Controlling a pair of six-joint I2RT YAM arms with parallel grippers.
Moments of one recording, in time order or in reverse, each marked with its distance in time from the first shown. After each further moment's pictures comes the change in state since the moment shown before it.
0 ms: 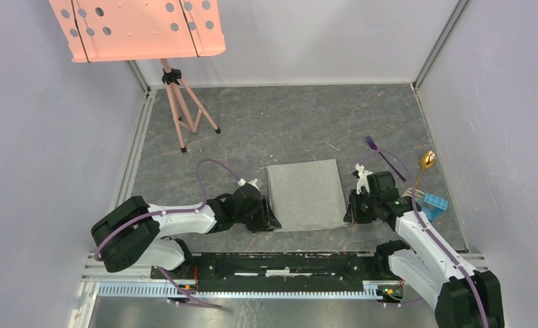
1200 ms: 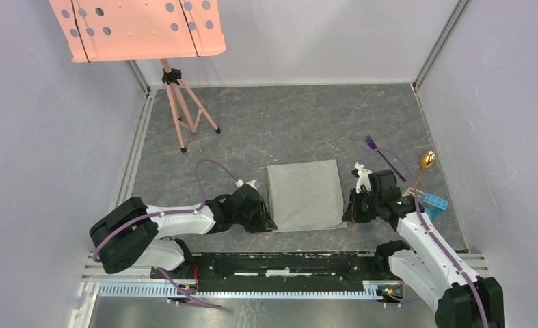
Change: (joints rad) left arm 0.000 -0.015 -0.009 -0.030 -0.021 0.000; right arm 0.000 -0.033 0.025 -0.043 -0.061 -0.010
